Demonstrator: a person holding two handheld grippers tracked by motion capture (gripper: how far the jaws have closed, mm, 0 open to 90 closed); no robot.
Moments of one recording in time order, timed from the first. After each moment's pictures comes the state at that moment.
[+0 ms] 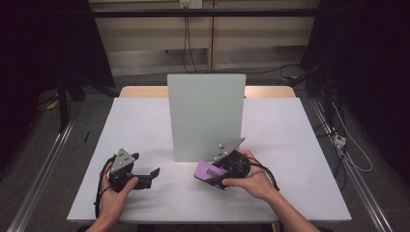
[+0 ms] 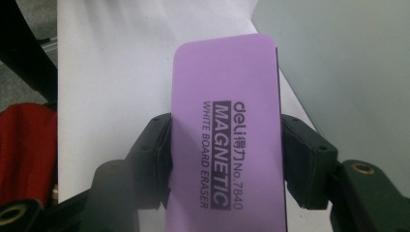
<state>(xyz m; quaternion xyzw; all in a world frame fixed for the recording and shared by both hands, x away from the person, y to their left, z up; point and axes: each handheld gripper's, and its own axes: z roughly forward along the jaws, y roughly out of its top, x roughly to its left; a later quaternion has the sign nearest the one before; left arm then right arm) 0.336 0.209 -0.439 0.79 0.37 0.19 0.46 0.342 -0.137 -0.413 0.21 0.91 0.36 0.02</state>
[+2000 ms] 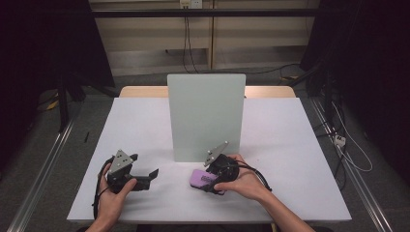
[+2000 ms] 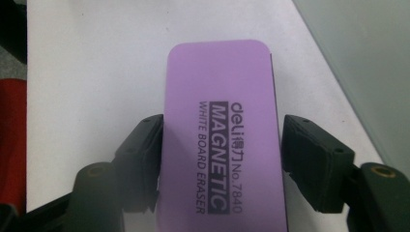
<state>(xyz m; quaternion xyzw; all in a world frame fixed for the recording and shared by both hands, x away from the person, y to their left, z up) 0.333 0.213 -0.439 0.79 0.37 0.19 0.46 0.348 -0.112 -0.438 0.20 0.93 0.31 0.00</state>
